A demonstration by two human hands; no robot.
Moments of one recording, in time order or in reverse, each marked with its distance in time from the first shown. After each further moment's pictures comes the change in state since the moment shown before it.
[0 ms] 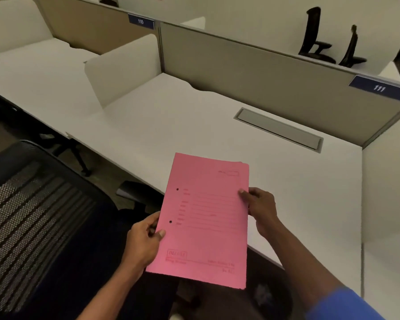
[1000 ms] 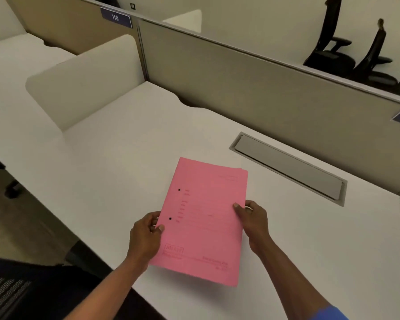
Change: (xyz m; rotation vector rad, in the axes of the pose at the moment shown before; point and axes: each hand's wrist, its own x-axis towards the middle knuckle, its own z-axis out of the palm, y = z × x) left_hand 0.298 0.078 0.129 0.022 0.080 -0.066; right_hand 0.292 -0.031 0.015 -0.025 0.041 0.051
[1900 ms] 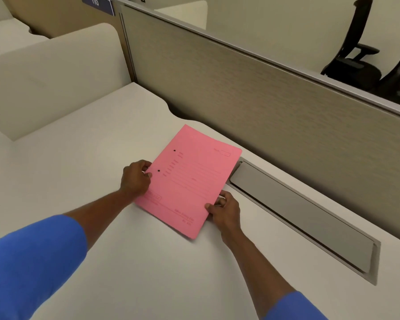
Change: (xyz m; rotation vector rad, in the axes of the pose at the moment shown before) left_hand 0.331 0.097 0.079 0.386 0.164 0.145; right_hand 0.215 -0.047 0.081 0.003 -0.179 0.025
